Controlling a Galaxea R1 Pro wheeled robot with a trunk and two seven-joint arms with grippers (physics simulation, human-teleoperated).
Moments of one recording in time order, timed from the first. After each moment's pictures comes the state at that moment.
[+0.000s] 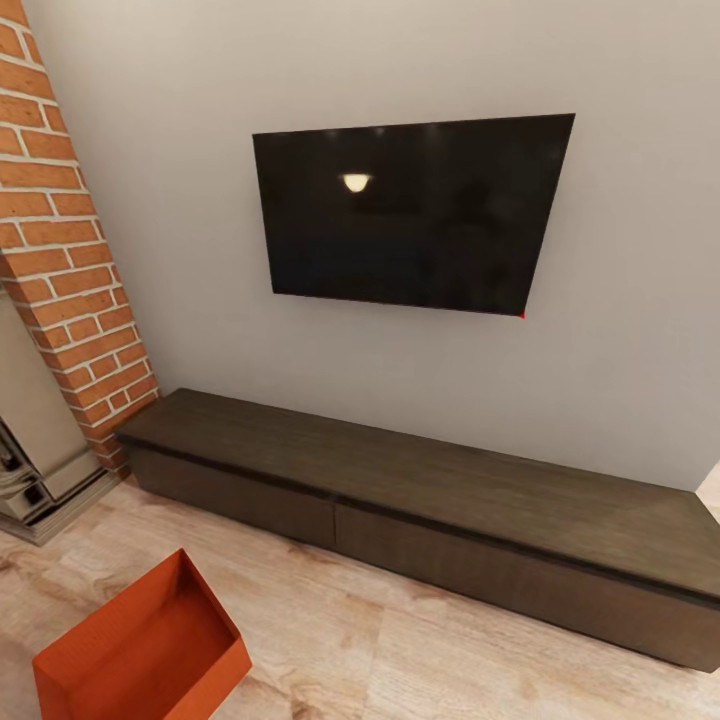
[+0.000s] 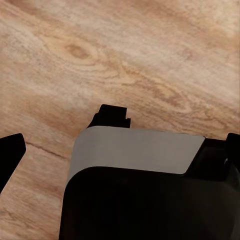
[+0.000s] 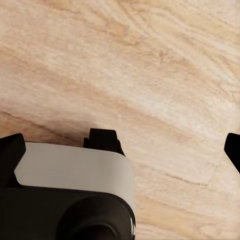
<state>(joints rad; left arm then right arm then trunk) -0.27 -0.05 0.00 0.00 0.13 0.00 0.15 -0.26 0.05 0.52 0.03 -0.36 -0.11 -0.18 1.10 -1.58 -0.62</state>
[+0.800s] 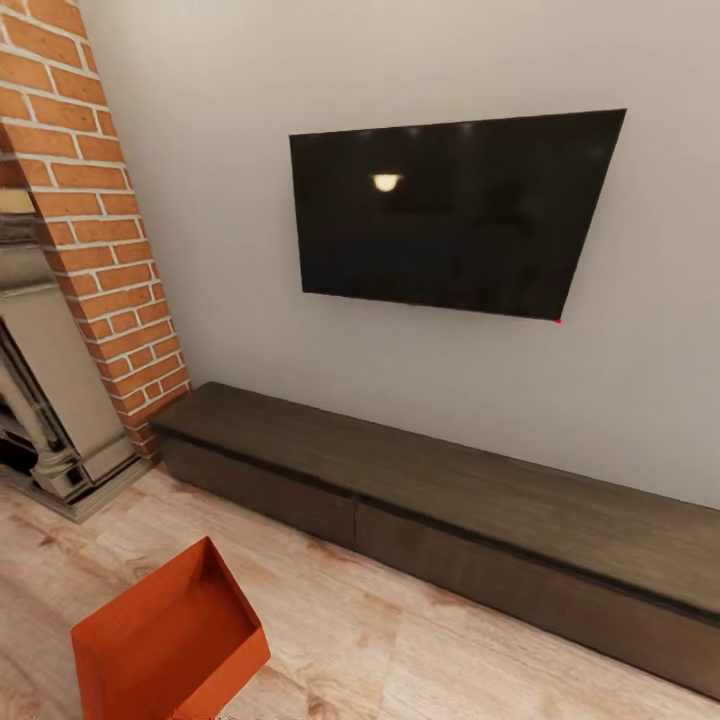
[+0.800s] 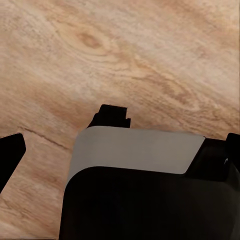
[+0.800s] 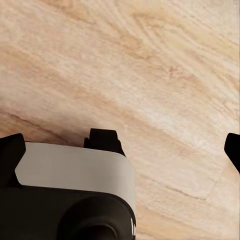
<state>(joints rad) -0.27 -0.05 0.00 0.00 0.13 0.00 0.15 -0.26 0.05 0.52 0.03 -0.36 -0.11 -0.18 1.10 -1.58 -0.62</state>
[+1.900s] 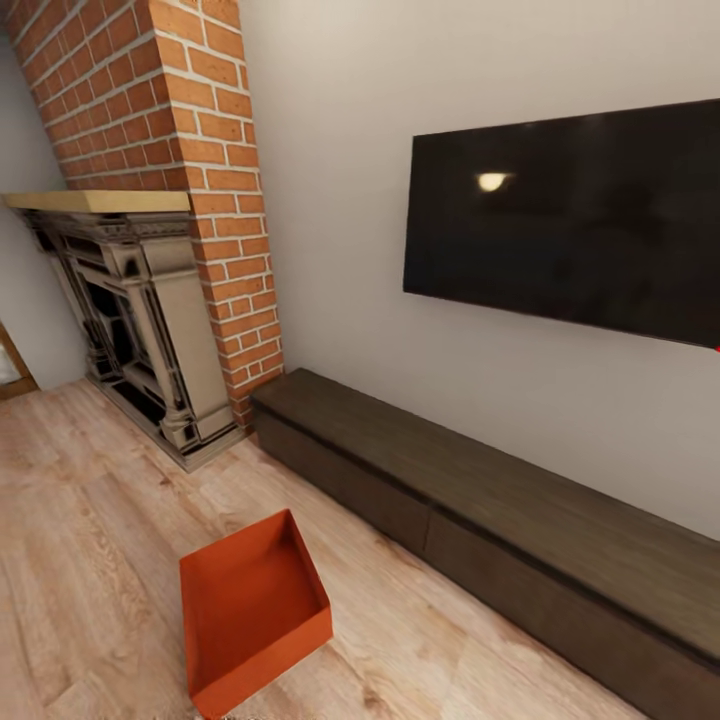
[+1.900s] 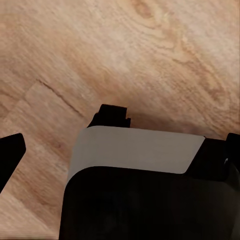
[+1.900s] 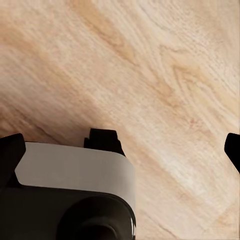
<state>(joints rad) -0.27 -0.05 0.00 0.00 0.13 0.00 0.15 -0.26 0.05 0.52 0.03 -0.36 -0.11 -0.18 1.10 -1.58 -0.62</state>
